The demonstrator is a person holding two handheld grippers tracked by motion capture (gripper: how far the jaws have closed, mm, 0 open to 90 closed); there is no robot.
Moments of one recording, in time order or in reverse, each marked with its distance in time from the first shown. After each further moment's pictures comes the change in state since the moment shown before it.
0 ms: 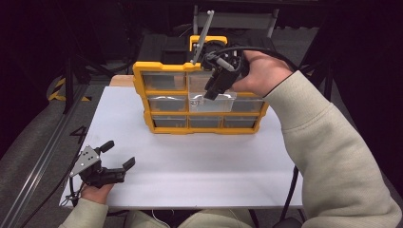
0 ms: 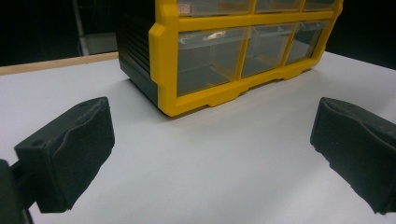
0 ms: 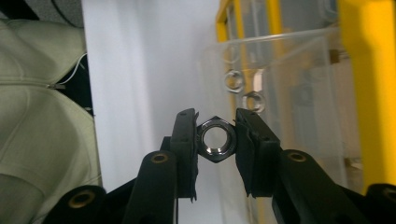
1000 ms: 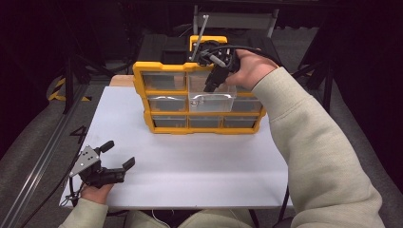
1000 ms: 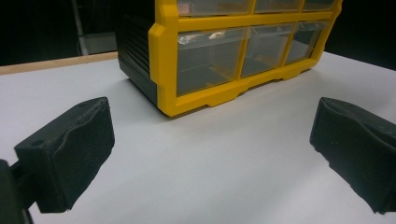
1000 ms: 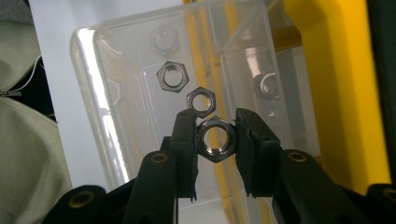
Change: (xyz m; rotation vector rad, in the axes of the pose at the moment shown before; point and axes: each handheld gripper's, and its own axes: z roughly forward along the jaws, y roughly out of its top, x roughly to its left) left arm 0.000 0.000 -0.001 0.002 -0.001 0.000; right arm -0.045 -0.002 0.041 0.051 -0.006 0.069
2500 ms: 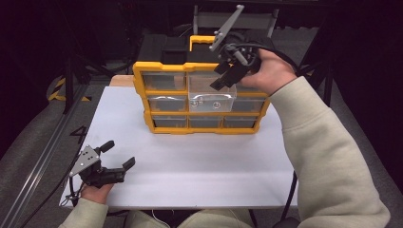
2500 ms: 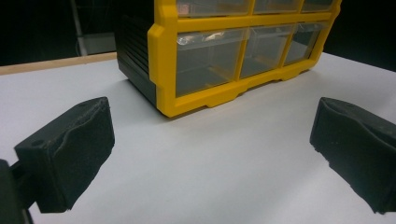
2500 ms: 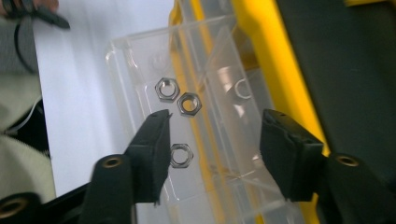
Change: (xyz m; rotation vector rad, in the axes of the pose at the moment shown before) left arm 0.000 0.000 0.001 -0.001 -0.002 -0.006; right arm 0.015 -0.047 -0.040 -0.296 -0.105 0.056
